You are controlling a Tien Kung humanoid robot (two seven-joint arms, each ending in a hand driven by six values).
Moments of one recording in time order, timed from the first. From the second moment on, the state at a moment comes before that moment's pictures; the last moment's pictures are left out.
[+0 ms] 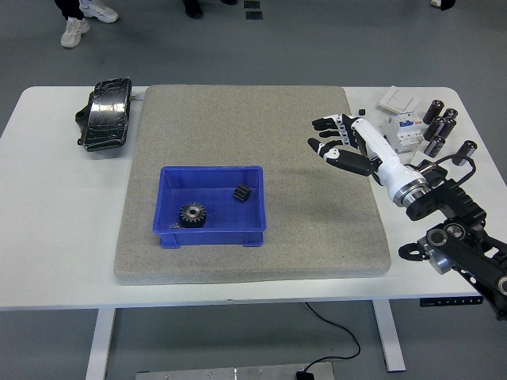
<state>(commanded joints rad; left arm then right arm) 0.05 0.28 -0.49 -0.34 0.36 0.31 0.23 0.40 -0.51 0.83 1.46 -0.99 -0.28 0.09</state>
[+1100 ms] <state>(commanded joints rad) 0.03 0.28 -0.50 -0.34 0.37 0.30 0.24 0.29 -0.49 0.99 1.43 -0.66 -0.21 0.11</state>
